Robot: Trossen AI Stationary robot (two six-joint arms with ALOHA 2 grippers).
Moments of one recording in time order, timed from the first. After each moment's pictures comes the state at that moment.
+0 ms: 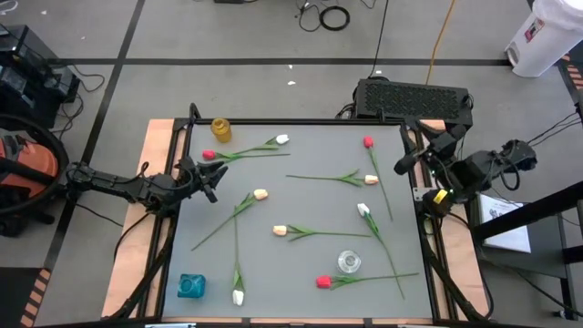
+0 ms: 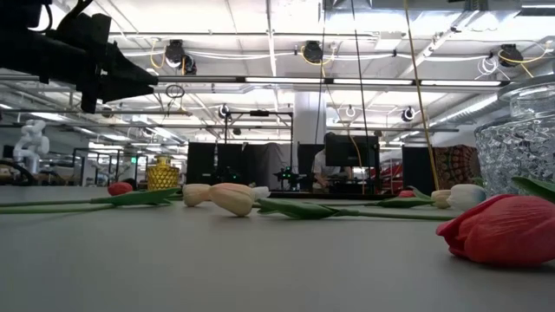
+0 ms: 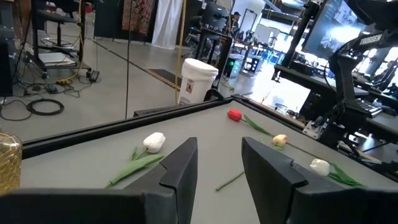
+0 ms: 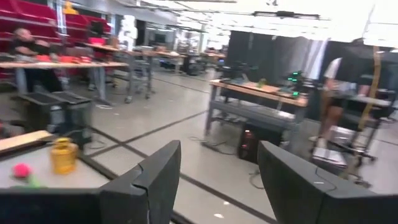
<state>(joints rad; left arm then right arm) -0.18 0.33 0.11 0.17 -0.76 -0.33 0.45 0.58 0.76 0.08 1.49 -0.35</state>
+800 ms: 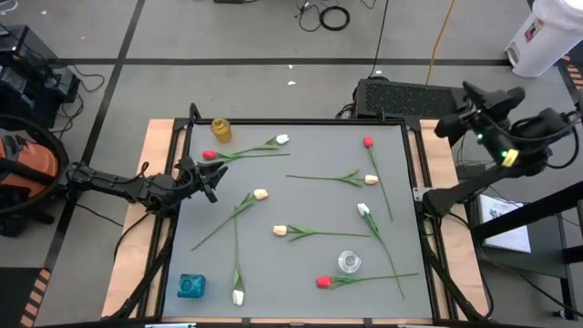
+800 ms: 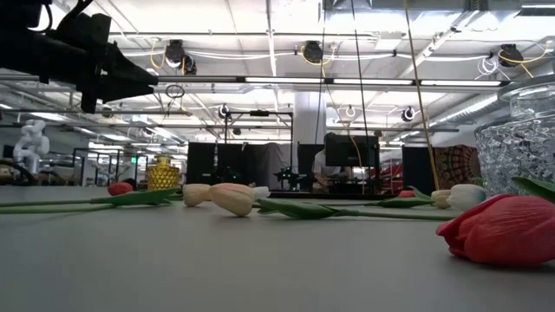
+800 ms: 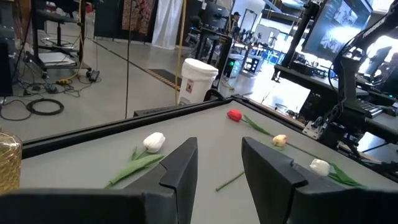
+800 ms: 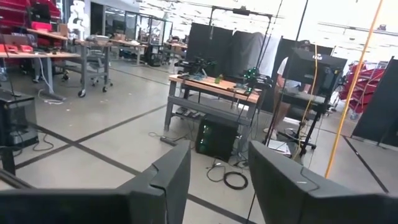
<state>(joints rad) -0.18 0.33 0.11 0.17 -0.76 -0.33 0.37 0.58 1.14 0.10 1.57 -0.81</state>
